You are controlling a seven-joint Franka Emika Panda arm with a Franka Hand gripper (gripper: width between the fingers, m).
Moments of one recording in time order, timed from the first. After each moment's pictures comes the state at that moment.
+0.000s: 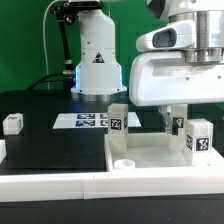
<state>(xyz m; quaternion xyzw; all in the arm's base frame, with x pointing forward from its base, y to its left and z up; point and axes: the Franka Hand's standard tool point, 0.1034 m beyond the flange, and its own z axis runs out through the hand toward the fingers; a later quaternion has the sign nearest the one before) 0.626 0.118 0.077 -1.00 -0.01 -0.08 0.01</state>
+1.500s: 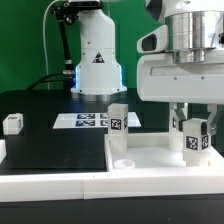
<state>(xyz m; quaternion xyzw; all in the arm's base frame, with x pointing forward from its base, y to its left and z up) 0.622 0.116 0.076 -0.90 0.44 -0.07 0.05</state>
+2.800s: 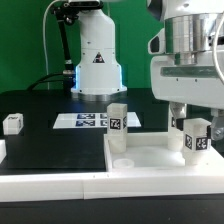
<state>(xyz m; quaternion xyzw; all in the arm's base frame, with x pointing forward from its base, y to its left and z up) 0.619 0.121 0.073 -0.85 0.53 -0.05 0.06</state>
